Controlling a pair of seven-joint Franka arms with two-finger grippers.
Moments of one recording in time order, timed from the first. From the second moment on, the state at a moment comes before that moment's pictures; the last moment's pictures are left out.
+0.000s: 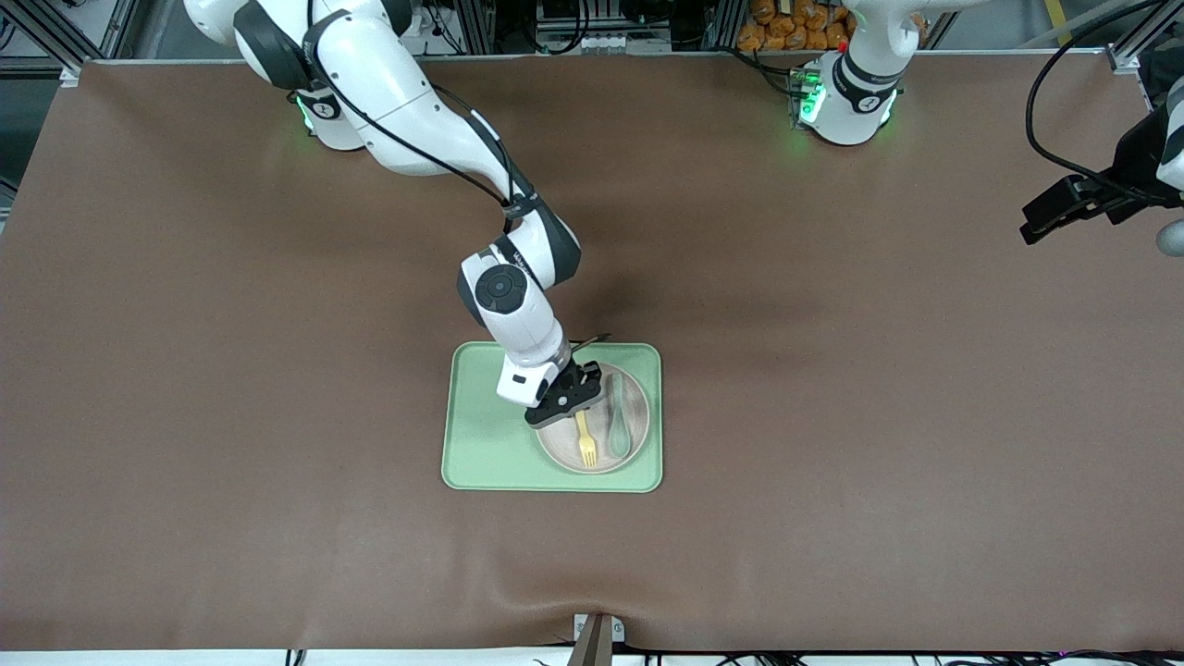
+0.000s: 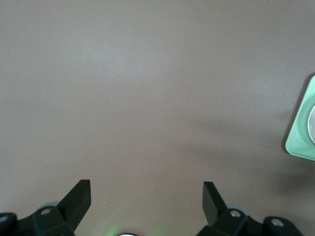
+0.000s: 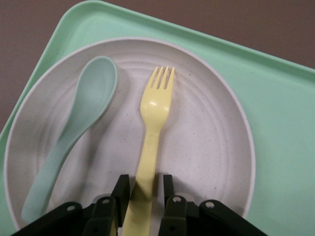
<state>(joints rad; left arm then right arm) 0.03 0.00 -0.11 -1.50 0.05 1.48 -0.30 0.72 0.89 -0.08 -1.46 0.20 2.67 0.13</state>
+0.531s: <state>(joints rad) 0.03 0.00 -0.11 -1.49 0.05 1.48 -0.30 0.72 0.89 -0.09 -1.46 0.20 2.67 0.13</state>
